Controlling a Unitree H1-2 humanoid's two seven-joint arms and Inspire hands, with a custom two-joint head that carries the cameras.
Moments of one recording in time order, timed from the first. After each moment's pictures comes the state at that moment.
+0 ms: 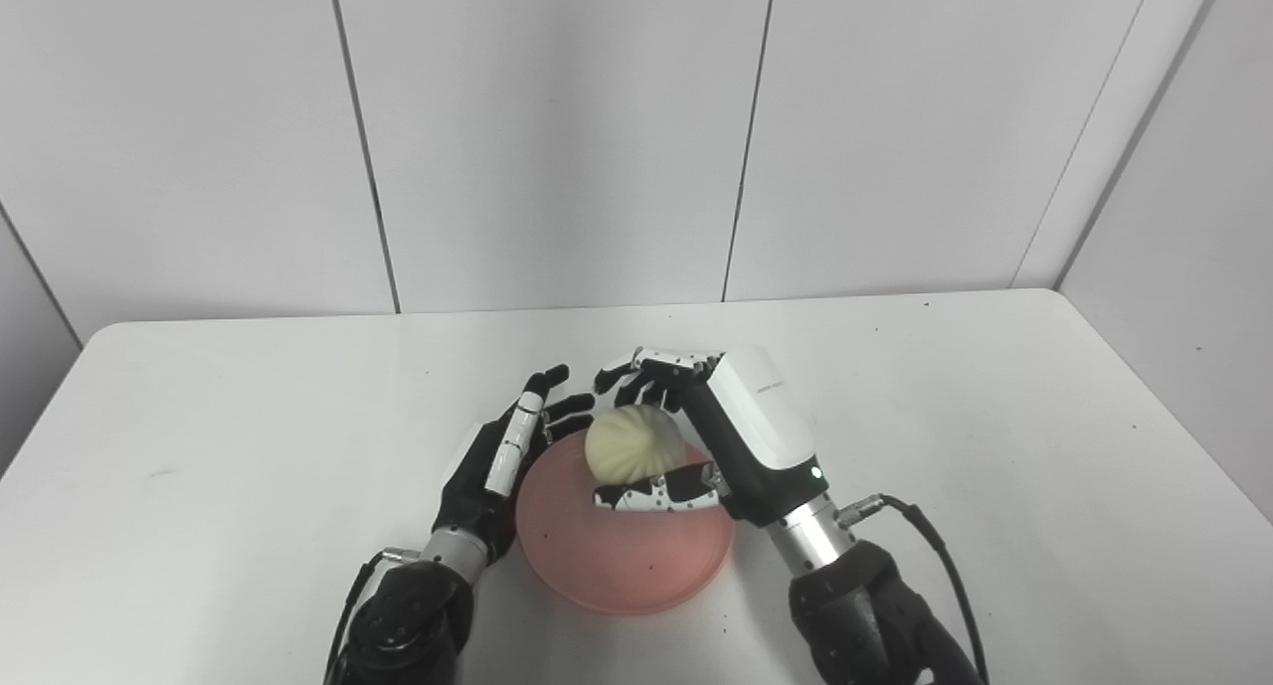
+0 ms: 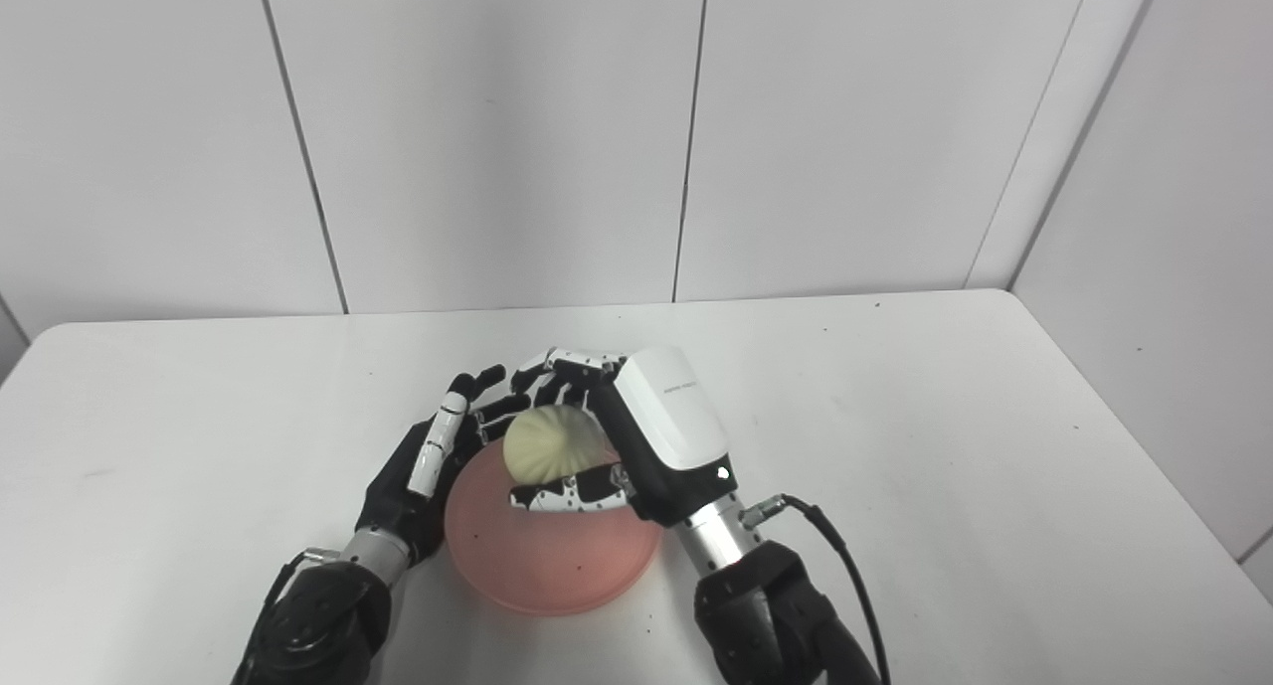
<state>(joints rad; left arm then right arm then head) -0.44 -0.09 -0.12 0.34 -0.06 0.15 -0.13 -0.31 -0.21 0.26 -0.15 -0.72 -0.15 -0.06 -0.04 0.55</state>
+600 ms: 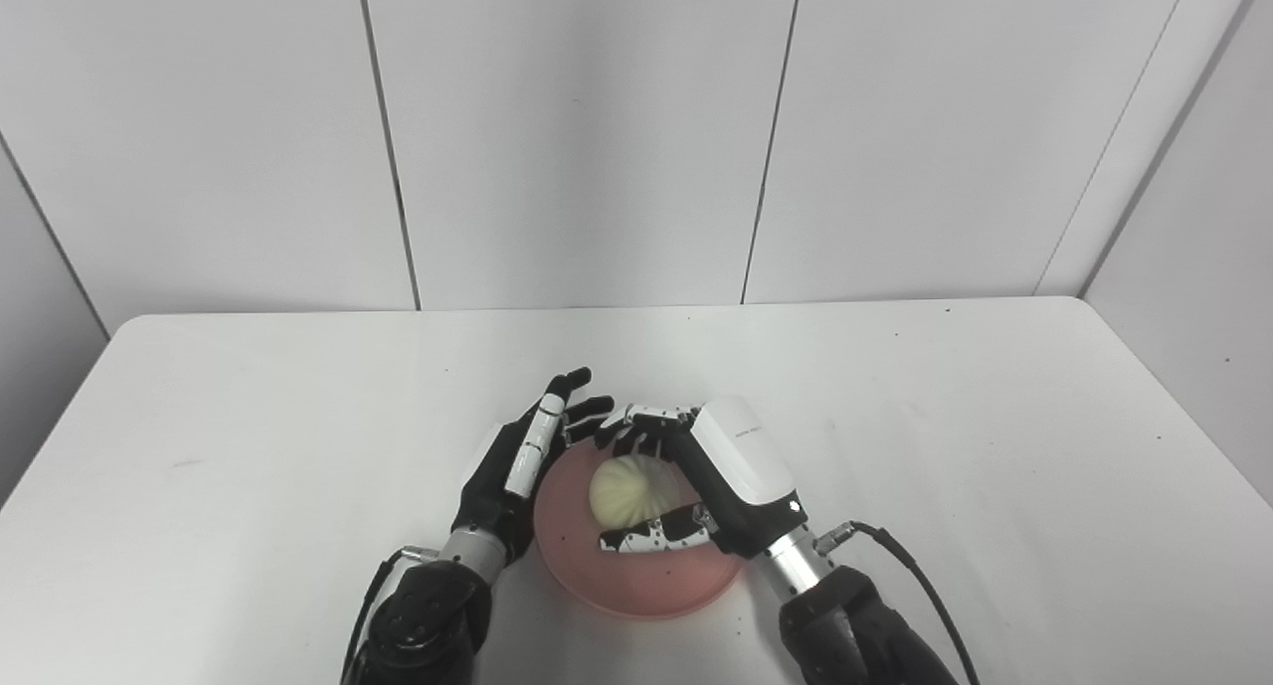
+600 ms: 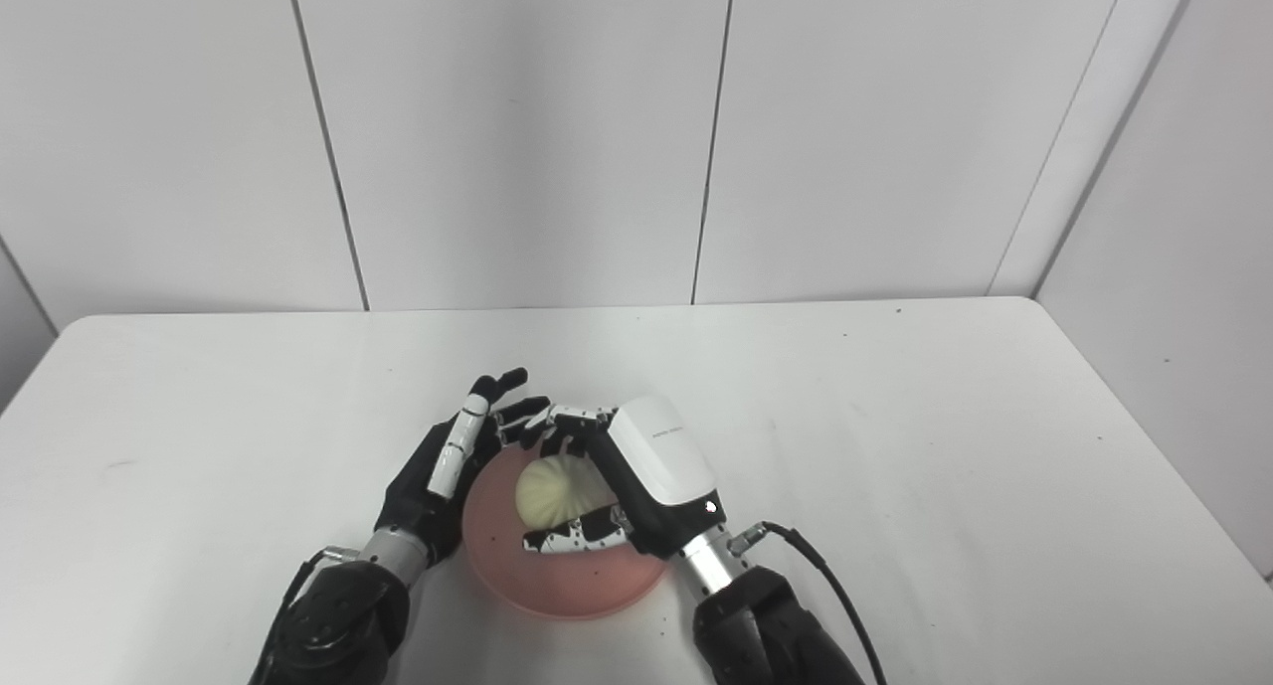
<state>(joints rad) -0.43 -0.09 -0.14 0.33 -0.05 0.15 -0.12 -0.34 -0.21 0.29 0.12 -0.75 -0.29 -0.14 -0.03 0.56</state>
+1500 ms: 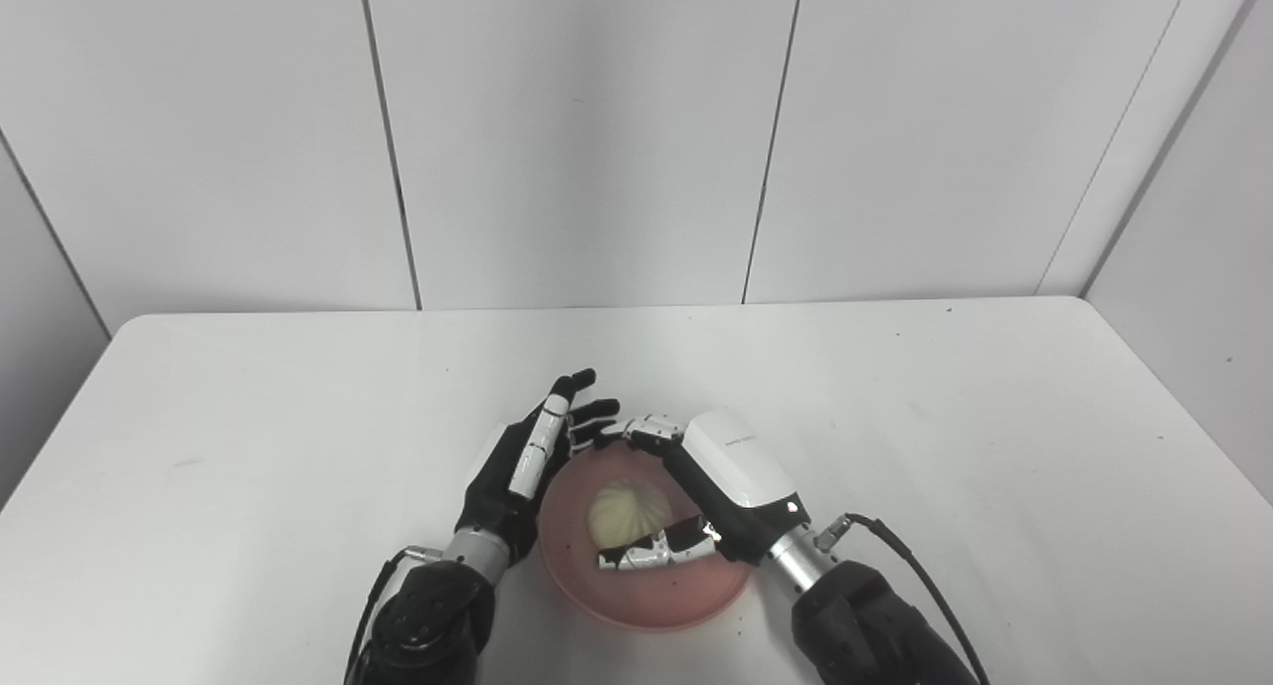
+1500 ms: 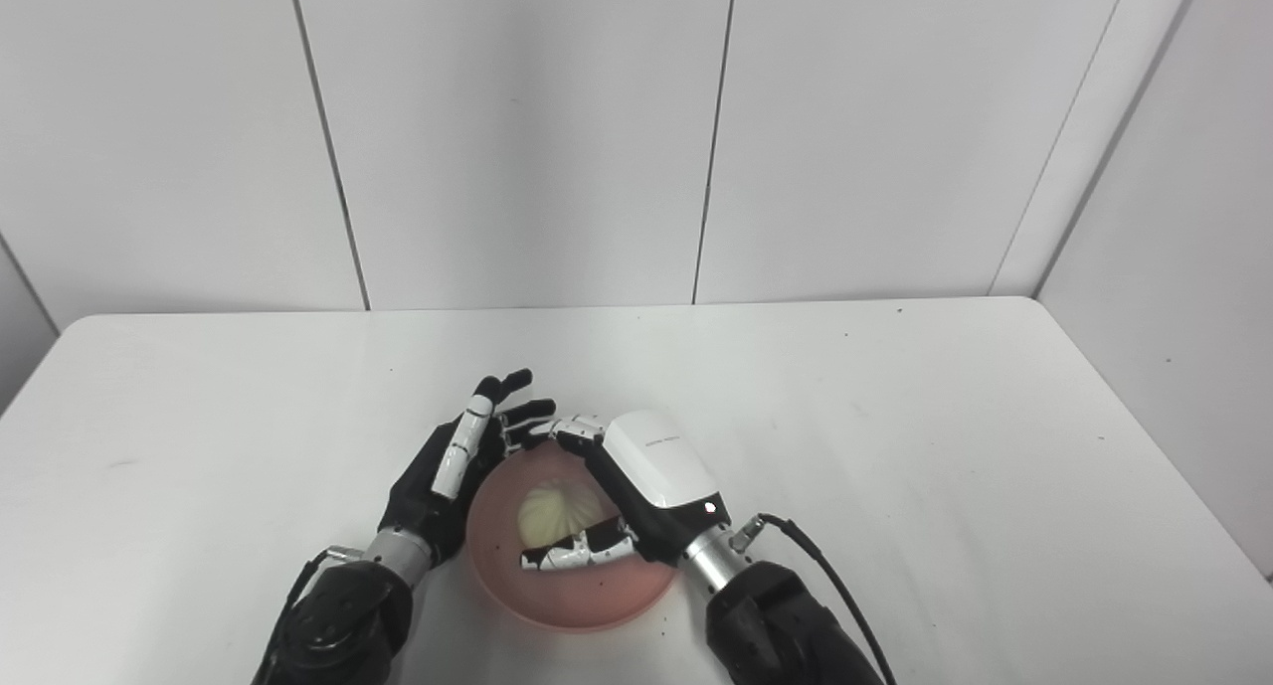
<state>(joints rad) -0.43 -0.09 -0.15 0.33 -0.05 0.16 -0.12 -0.33 -0.25 0.30 0.04 -0.78 -0.16 0.05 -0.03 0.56</state>
